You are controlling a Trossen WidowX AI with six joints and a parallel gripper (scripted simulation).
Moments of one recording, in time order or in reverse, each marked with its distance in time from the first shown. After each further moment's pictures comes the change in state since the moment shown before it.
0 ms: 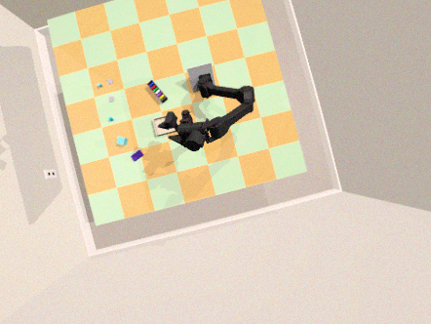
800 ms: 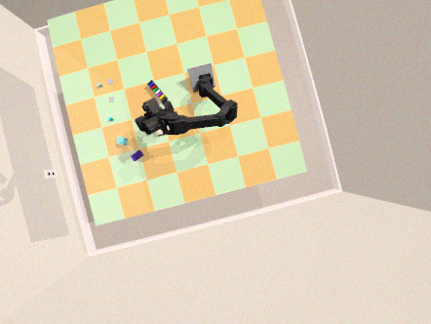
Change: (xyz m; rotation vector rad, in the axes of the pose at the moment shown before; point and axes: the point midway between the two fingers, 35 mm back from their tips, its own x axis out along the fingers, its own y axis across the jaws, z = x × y) arm 0.126 0.020 0.094 -1.189 -0.265 -0.466
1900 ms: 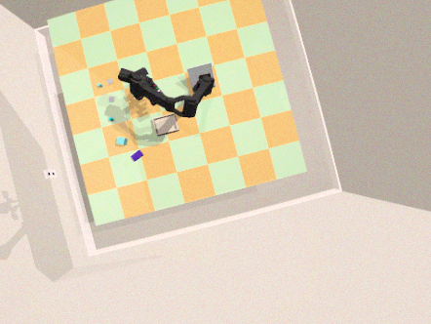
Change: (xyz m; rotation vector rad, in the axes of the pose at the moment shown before) arm 0.142 -0.114 0.068 -1.485 0.766 0.046
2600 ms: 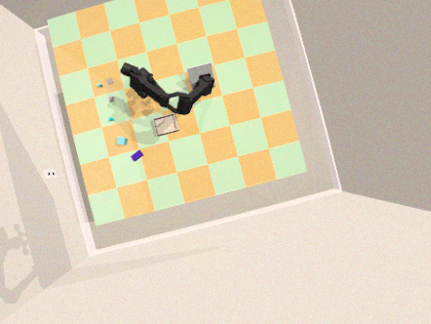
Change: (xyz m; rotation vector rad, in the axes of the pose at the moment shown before) arm 0.024 -0.009 -0.015 -0.213 0.002 0.108
